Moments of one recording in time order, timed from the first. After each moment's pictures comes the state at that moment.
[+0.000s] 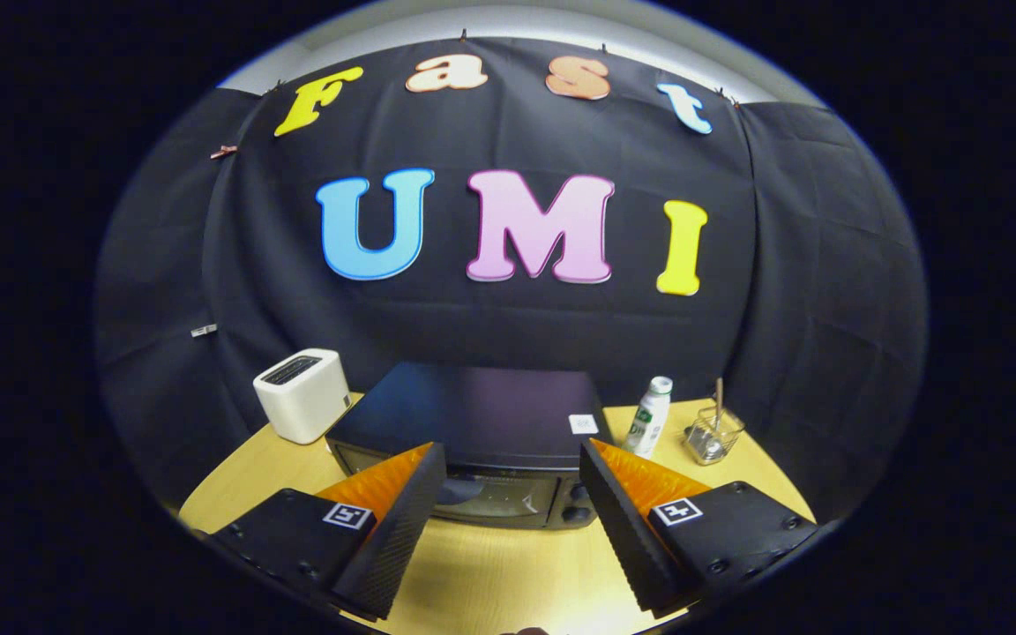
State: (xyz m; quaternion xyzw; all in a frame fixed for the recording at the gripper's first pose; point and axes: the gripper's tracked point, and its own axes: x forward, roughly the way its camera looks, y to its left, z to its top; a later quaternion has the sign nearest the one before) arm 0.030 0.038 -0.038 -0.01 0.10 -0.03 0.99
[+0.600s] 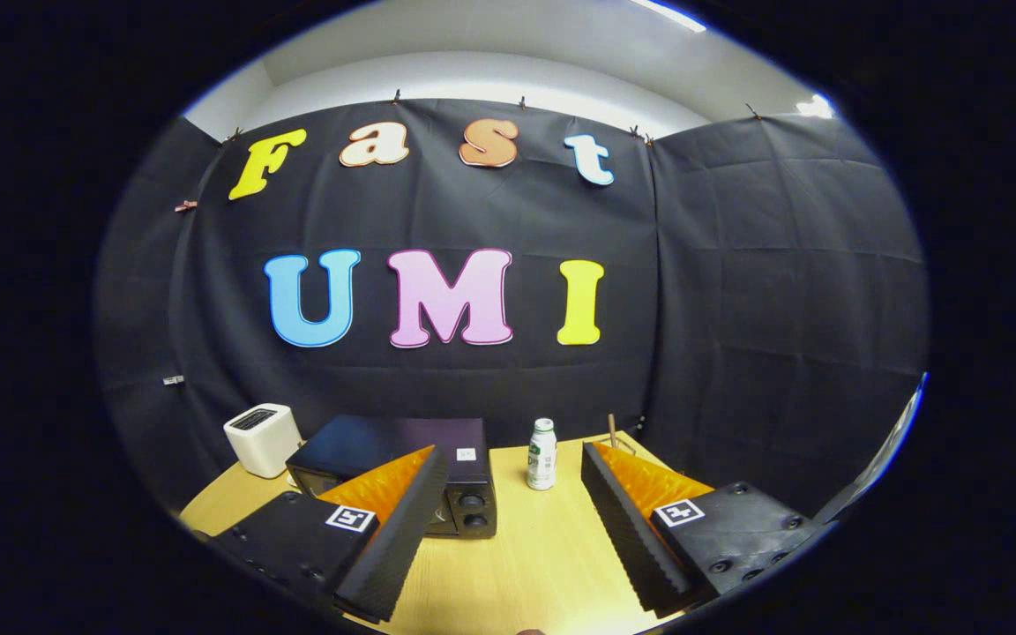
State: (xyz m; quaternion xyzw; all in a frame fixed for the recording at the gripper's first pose) arm -0.076 -0.064 0.025 0.00 0.03 -0.12 0.99
